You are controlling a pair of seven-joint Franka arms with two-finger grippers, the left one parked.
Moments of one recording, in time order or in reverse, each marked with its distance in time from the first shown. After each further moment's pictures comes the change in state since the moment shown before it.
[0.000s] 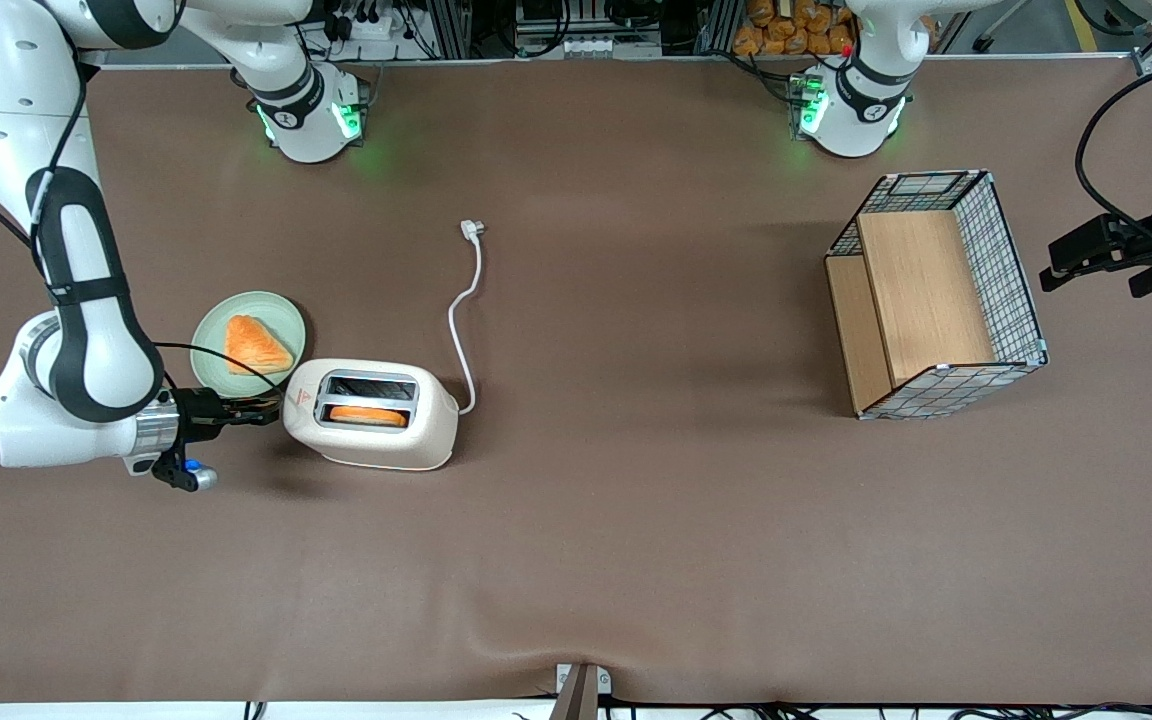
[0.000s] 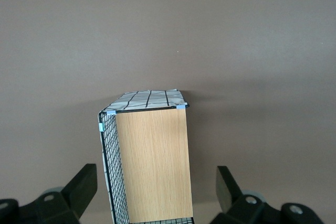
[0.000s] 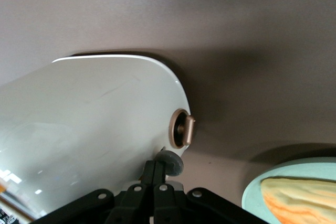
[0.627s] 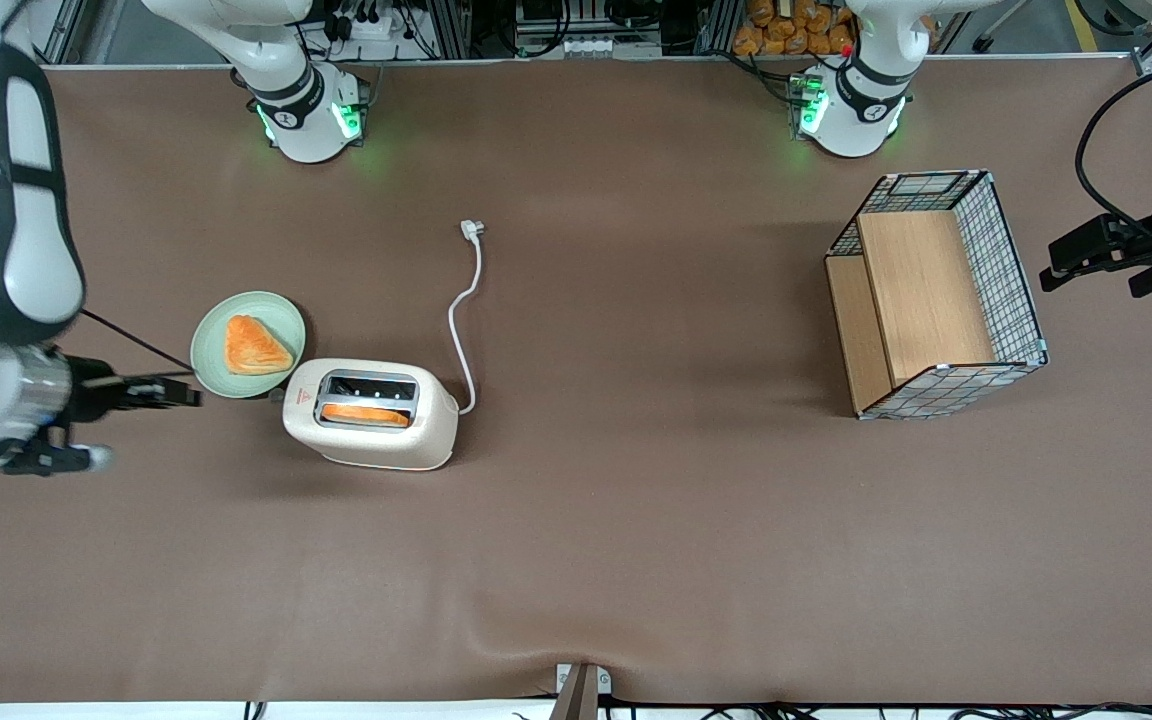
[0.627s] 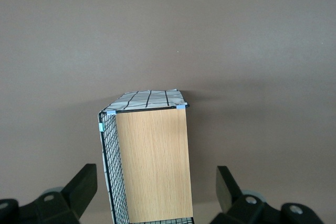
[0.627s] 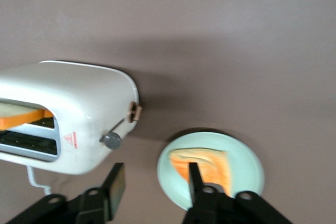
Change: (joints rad) arm 0.005 -0.262 -0.009 0.070 -0.399 -0.040 -0.007
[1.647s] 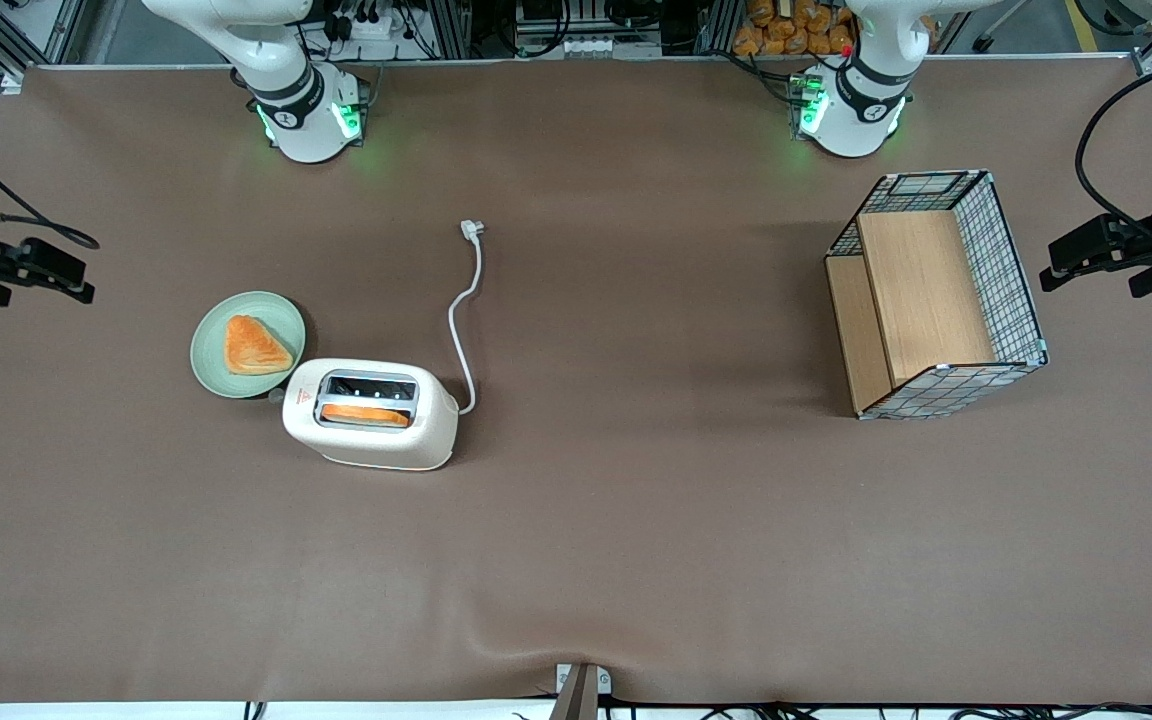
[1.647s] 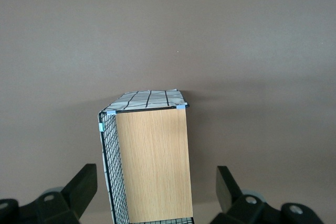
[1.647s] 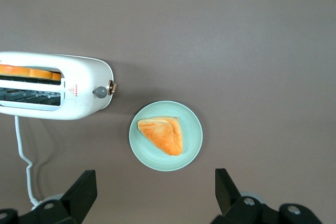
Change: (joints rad) arm 0.002 -0.384 0.000 -0.147 -0.159 -0.083 0.082
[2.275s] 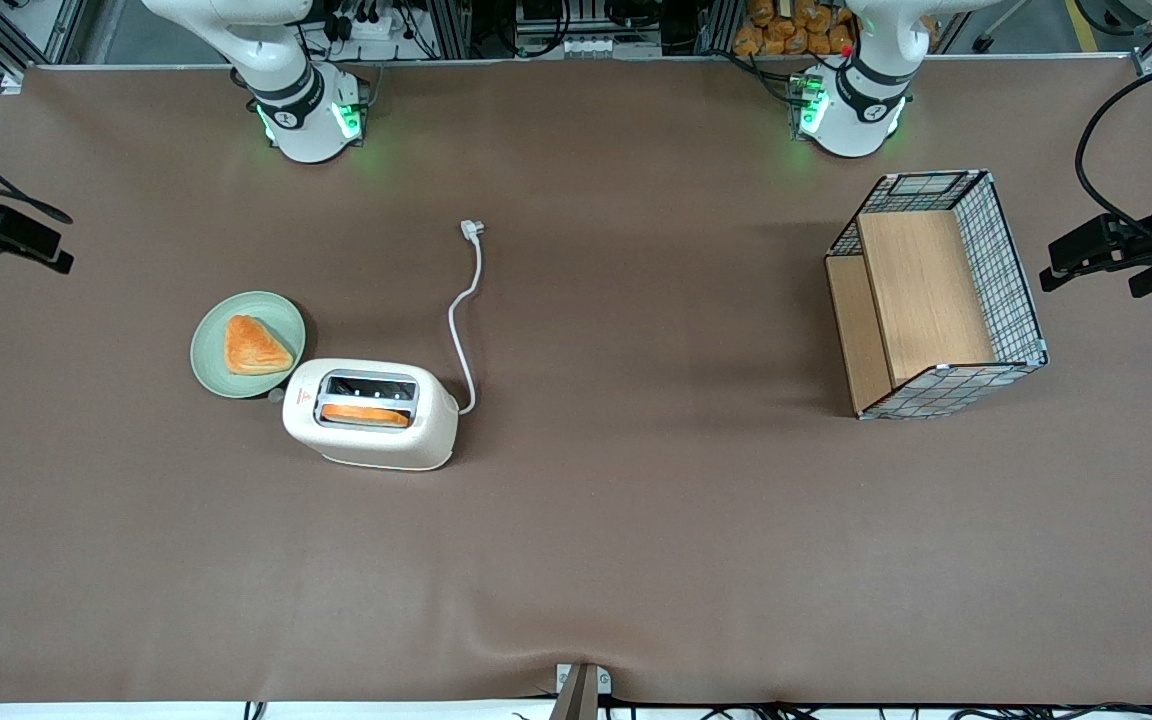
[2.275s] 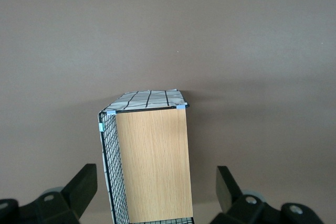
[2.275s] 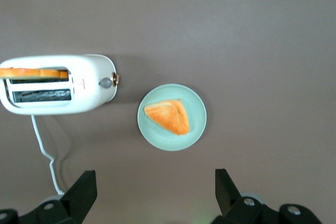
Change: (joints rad) arm 0.001 -0.005 0.002 0.107 0.008 -0.163 0.127
